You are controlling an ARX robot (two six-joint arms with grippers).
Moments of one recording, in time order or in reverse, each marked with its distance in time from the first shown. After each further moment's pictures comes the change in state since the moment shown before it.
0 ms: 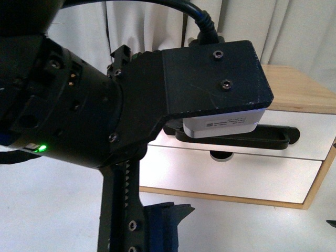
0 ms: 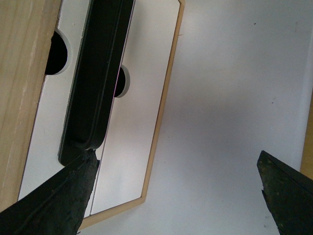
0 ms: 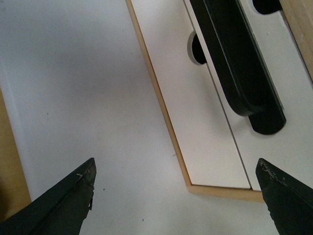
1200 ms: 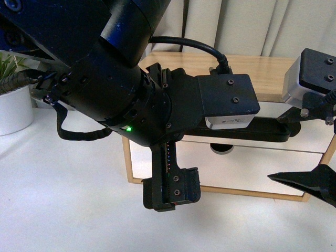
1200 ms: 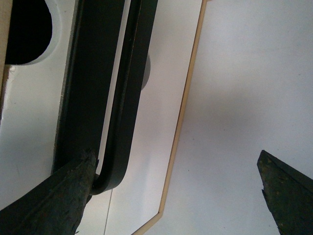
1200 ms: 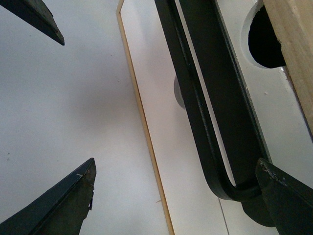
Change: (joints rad) left arm 0.019 0.308 0.238 -0.011 -0.076 0.019; right arm 0.081 0.294 0.222 0.052 -0.005 0.020
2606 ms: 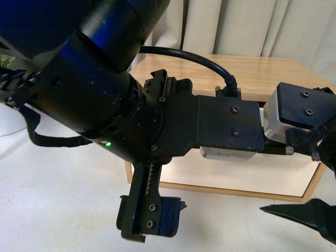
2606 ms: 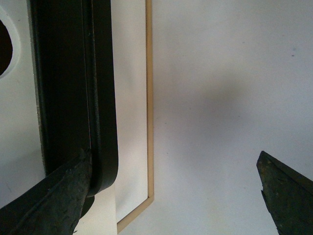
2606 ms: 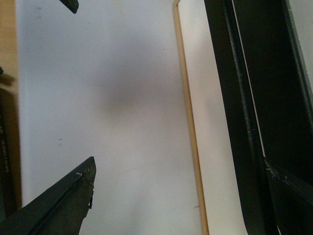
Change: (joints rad) left arm -0.021 -0.087 -0.073 -0.135 0.001 0.190; right arm 0.042 0.024 0.005 -0.174 -0.002 -0.106
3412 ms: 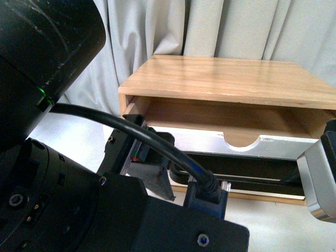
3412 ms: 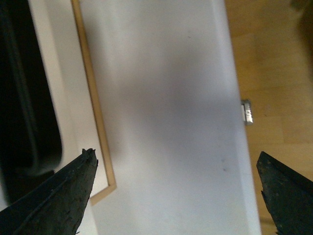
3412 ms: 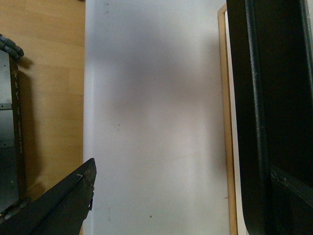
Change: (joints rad) left arm -0.032 -0.241 -0.287 0.021 0.020 0.150; right arm 0.045 -0.222 -0.183 -0.028 0.007 -0.066
